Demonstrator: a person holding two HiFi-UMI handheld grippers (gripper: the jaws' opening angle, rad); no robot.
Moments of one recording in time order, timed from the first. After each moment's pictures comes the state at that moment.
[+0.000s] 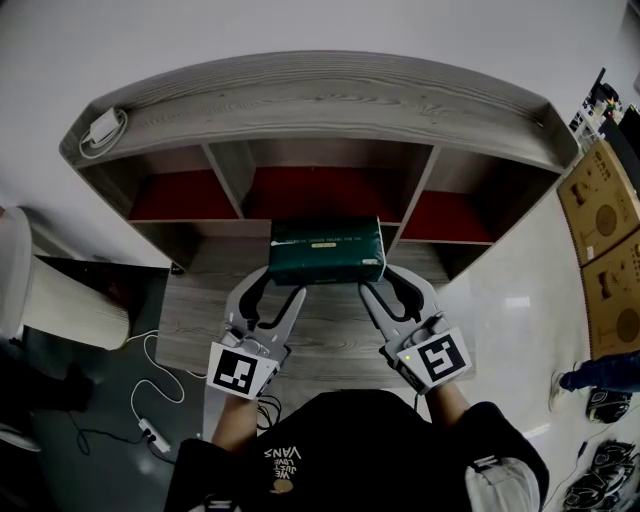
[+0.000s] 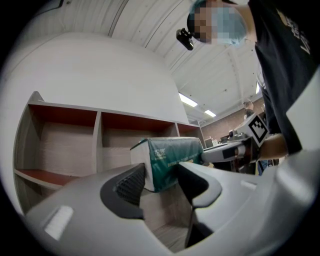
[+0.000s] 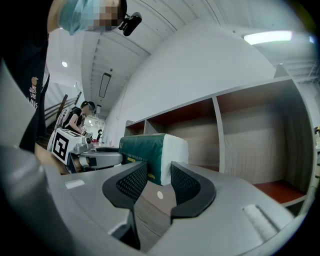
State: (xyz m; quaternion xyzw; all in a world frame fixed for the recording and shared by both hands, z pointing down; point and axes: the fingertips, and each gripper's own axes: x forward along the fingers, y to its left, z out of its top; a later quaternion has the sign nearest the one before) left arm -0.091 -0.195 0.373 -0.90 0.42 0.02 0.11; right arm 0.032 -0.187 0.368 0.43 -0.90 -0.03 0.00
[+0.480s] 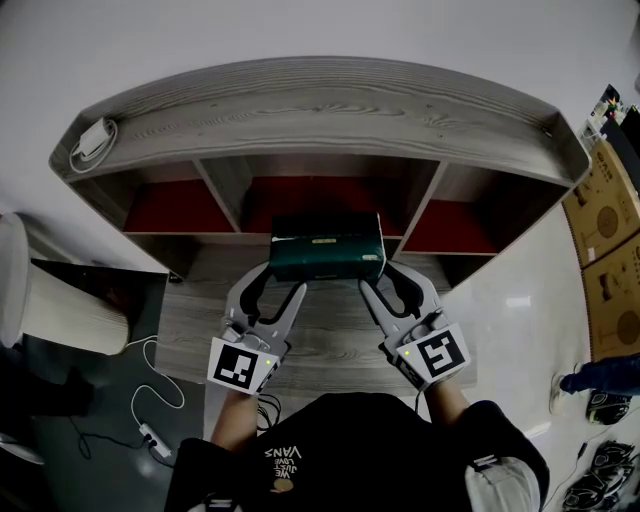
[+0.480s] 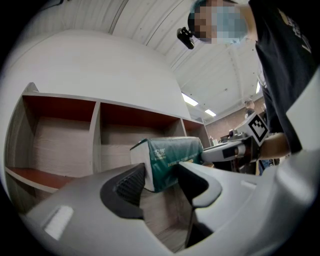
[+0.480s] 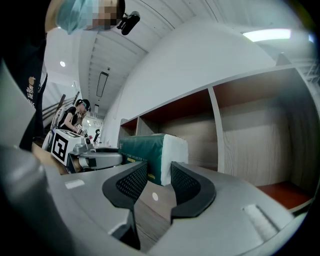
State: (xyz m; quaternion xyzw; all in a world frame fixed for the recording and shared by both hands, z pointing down) left arm -0.087 -0.233 0.377 -0.90 0.42 0.02 0.11; right arm 0.036 -0.224 0.371 0.44 -0.90 -0.02 0.00
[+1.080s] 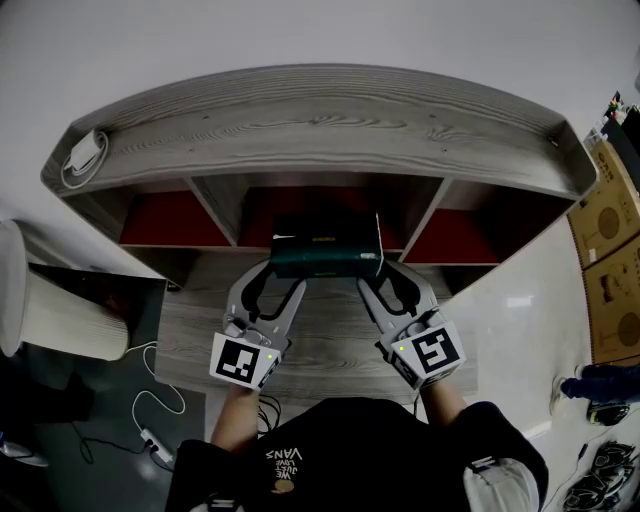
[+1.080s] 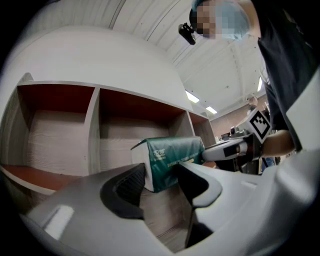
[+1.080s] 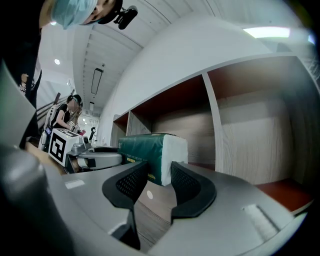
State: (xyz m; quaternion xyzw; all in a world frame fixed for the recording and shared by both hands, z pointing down) left arm -0.086 -0.269 0.389 -0.90 0.42 0.00 0.11; right arm 0.040 -0.257 0.383 0.46 -0.89 0.00 0.03
